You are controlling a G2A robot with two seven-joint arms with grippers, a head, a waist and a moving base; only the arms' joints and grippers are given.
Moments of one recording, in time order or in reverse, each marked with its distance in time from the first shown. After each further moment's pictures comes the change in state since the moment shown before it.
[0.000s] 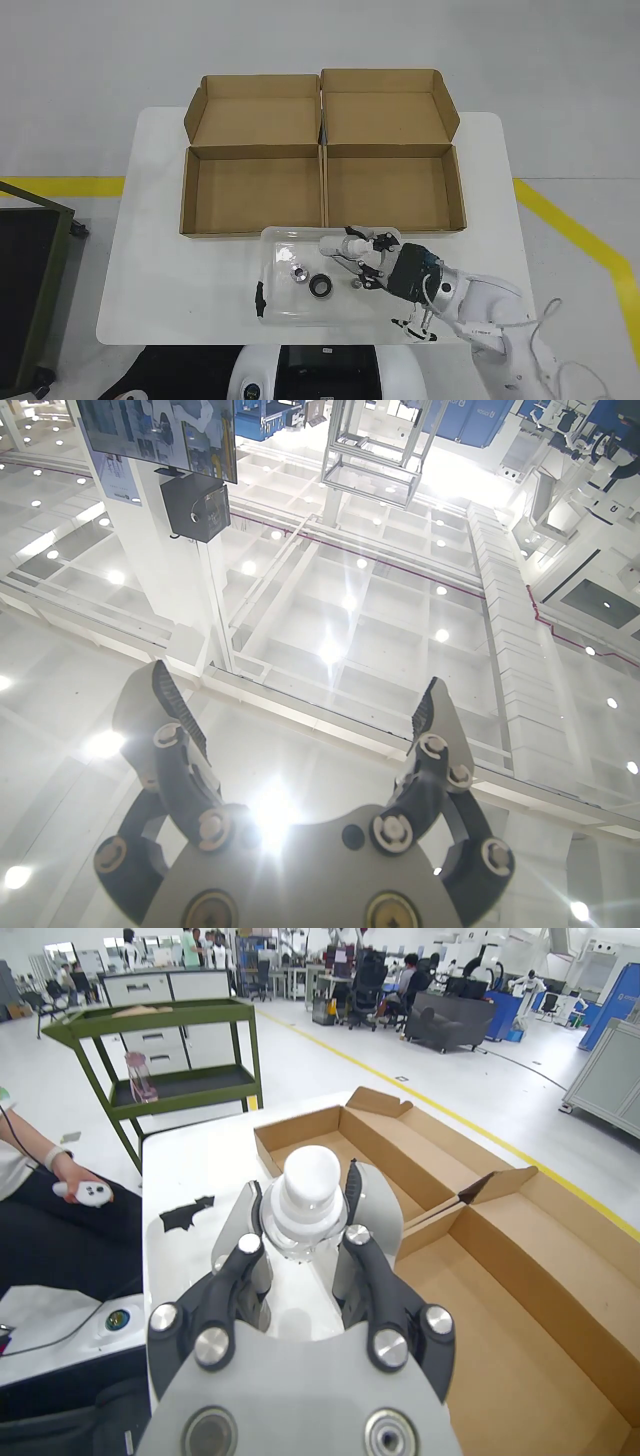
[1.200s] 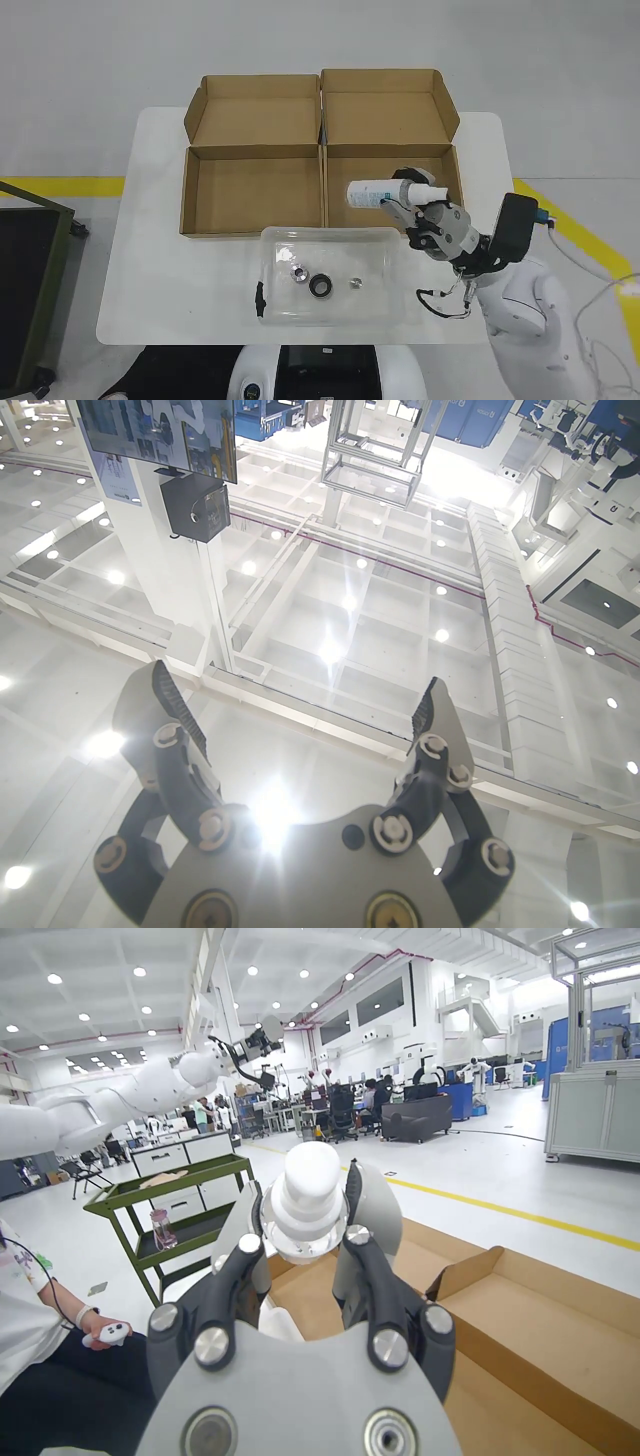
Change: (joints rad) left arm 0.000 0.000 0.000 0.000 0.000 0.000 0.000; right arm 0.083 0.010 0.097 -0.008 0.366 0.063 -0.029
